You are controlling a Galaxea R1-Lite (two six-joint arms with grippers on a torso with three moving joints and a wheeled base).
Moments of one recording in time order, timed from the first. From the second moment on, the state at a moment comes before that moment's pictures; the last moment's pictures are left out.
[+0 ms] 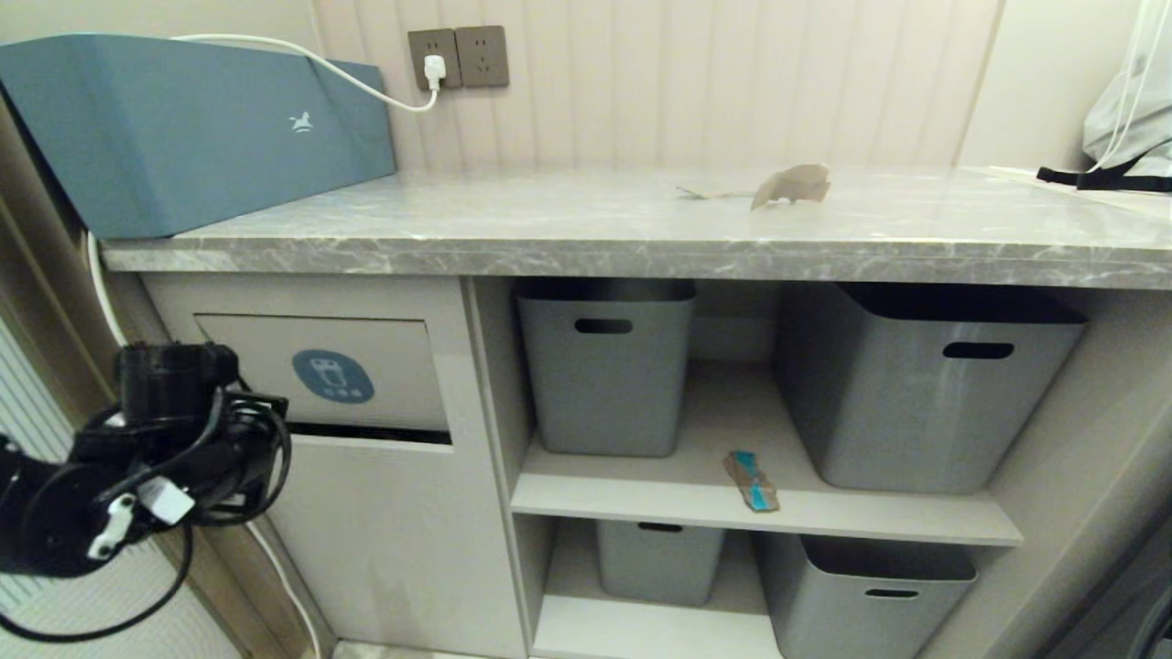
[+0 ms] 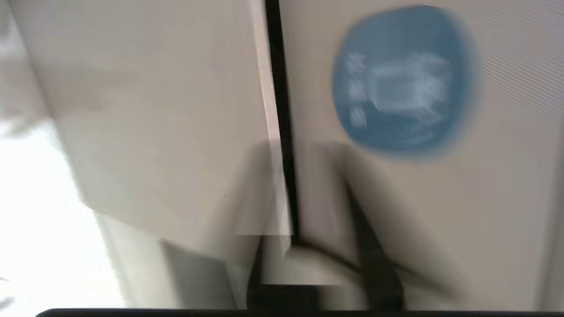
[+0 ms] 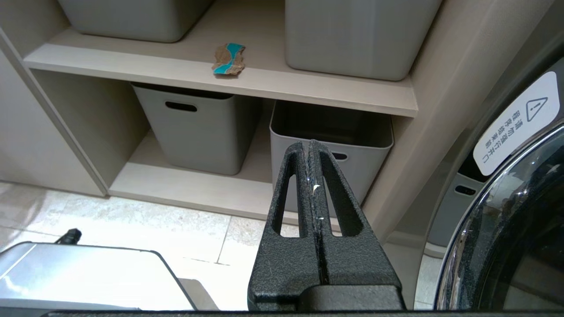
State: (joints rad) left arm -0.04 1.71 -0.66 -0.54 0.32 -1.30; right arm 0.00 0.00 -0.11 0.29 0.02 -0.05
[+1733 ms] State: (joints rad) left arm 0.02 0.41 -0.02 -0.14 -0.05 0.08; right arm 0.00 0.00 -0.11 0.29 0.02 -0.05
